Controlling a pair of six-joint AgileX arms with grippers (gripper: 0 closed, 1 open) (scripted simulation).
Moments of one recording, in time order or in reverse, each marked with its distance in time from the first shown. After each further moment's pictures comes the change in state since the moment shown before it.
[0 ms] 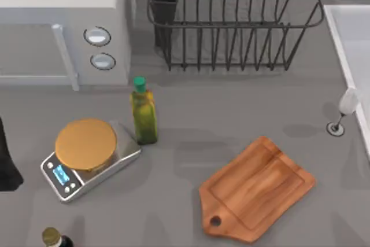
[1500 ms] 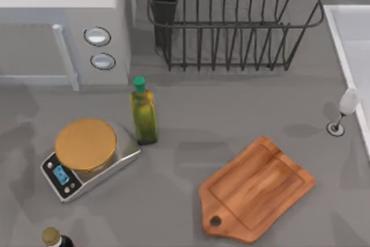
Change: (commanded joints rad) left arm 0.257 1.749 1.232 -0.965 -0.003 1.209; right arm 0.000 0.000 0.000 0.000 0.000 0.000
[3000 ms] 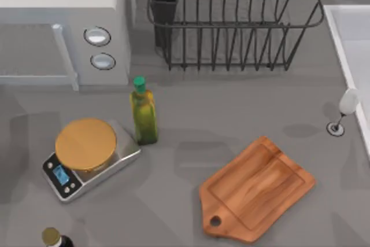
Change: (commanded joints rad) left arm 0.016 0.241 -0.039 0.191 0.003 0.097; right arm 0.000 0.000 0.000 0.000 0.000 0.000
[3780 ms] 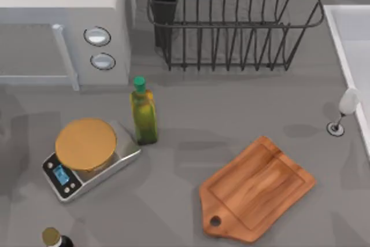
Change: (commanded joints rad) left arm 0.000 0.000 0.000 0.000 0.000 0.000; right arm 0.000 0.000 0.000 0.000 0.000 0.000
